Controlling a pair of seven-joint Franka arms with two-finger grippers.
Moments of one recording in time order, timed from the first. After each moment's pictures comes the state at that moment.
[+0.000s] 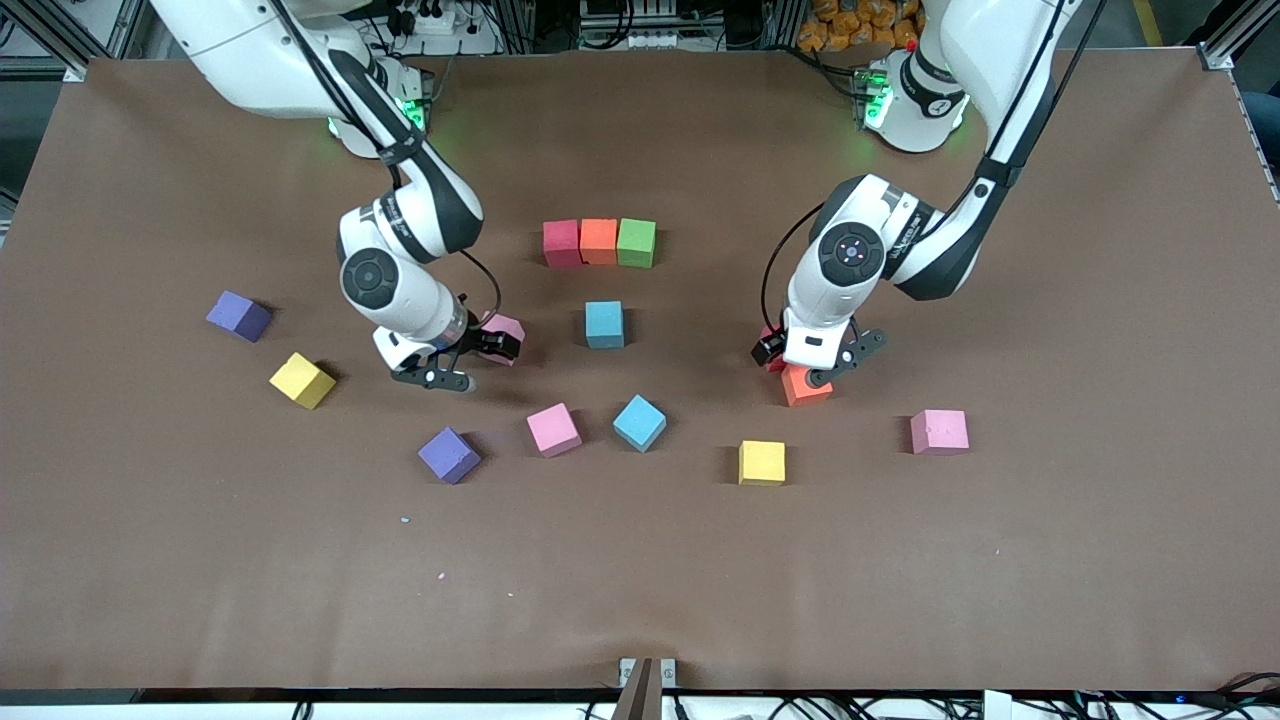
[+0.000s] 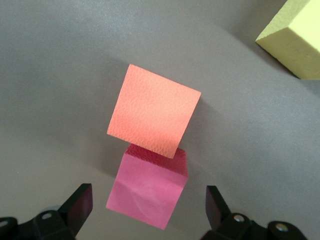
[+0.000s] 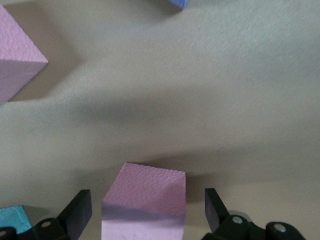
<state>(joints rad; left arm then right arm) -0.26 0.39 -0.29 -2.05 0.10 2.36 -1.18 0.18 0.41 0.28 -2.16 0.08 2.53 0.57</state>
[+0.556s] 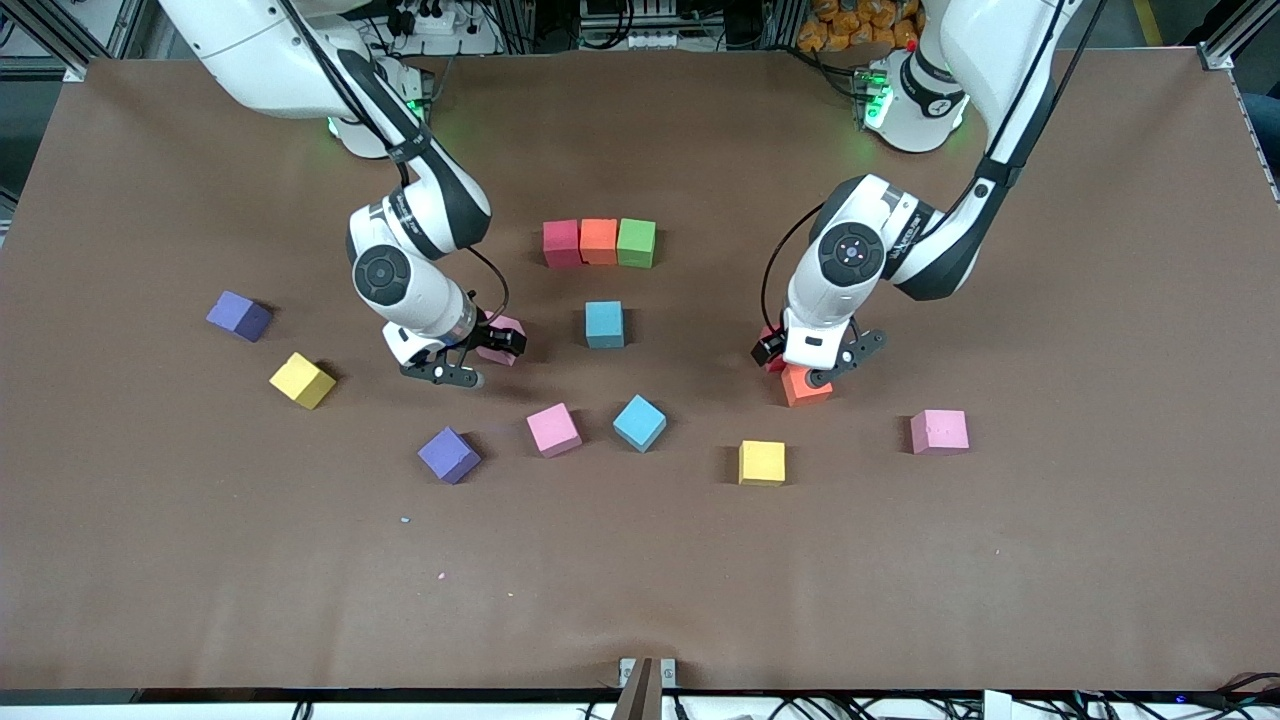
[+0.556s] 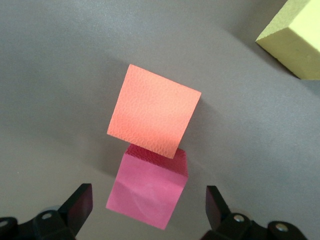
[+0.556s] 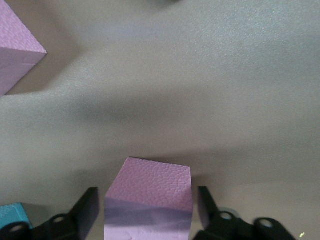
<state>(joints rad) -0.26 0.39 -0.29 -2.05 0.10 2.36 -1.18 0.18 0.42 0.28 -2.17 0.08 2.53 0.58</state>
